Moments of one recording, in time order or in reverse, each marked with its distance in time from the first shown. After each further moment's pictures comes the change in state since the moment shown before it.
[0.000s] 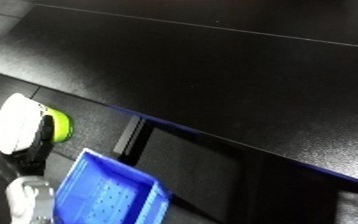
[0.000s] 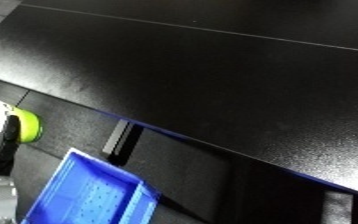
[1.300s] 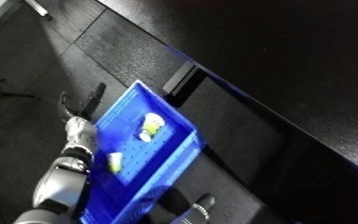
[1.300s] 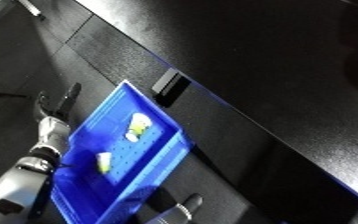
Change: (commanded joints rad) left arm -0.149 0.242 0.035 0.885 -0.254 0.149 -0.209; right arm -0.034 -0.019 0.060 0.104 -0.030 -0.032 0.120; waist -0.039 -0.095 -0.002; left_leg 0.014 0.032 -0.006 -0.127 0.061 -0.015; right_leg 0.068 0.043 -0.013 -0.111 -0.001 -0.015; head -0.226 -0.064
